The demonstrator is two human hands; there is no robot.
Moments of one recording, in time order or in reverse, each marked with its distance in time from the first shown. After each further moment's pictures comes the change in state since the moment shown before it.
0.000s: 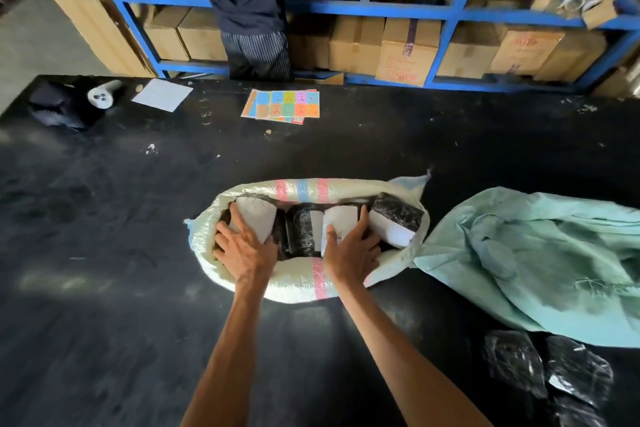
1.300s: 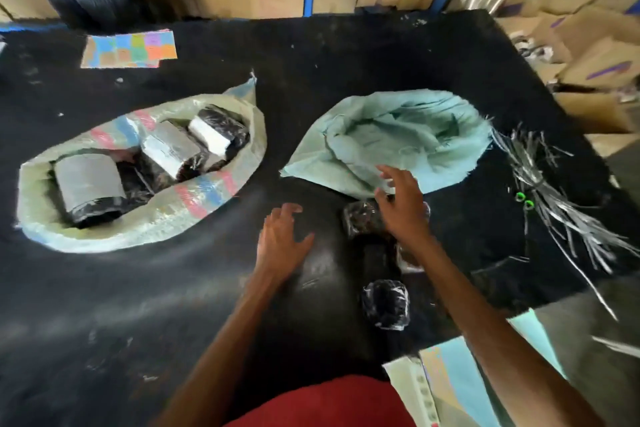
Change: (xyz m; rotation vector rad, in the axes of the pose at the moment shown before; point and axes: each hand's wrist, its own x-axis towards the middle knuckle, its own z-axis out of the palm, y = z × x) left_hand -0.292 0.080 0.037 -0.418 -0.535 0.658; right_hand 0.000 0.276 -0.273 0.004 0.161 -0.384
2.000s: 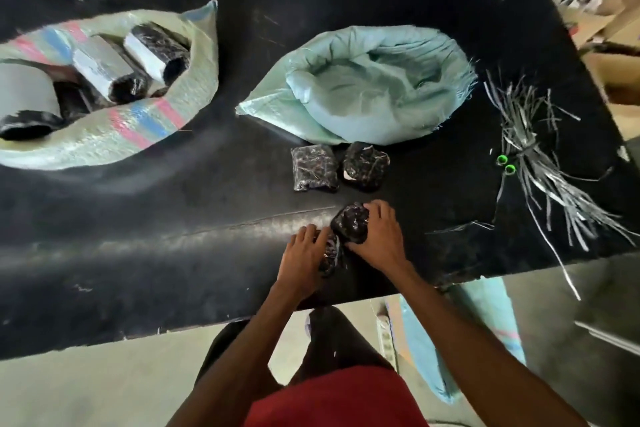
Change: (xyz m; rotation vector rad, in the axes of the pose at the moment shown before) left_hand -0.103 0.042 0.215 0.553 -0.312 0.131; right_hand -0.118 0.176 -0.027 -0.360 -0.445 0.071
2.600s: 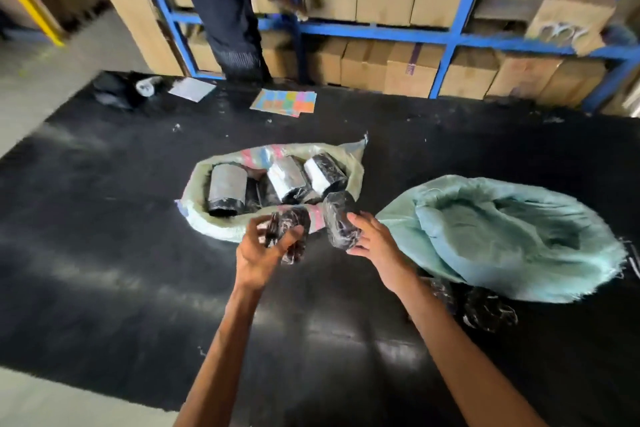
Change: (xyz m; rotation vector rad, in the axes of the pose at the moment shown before) left_hand -0.058 -0.215 -0.255 -0.960 0.845 -0.626; right_hand 0.098 -0.329 -0.096 1.210 -0.453 -0.080
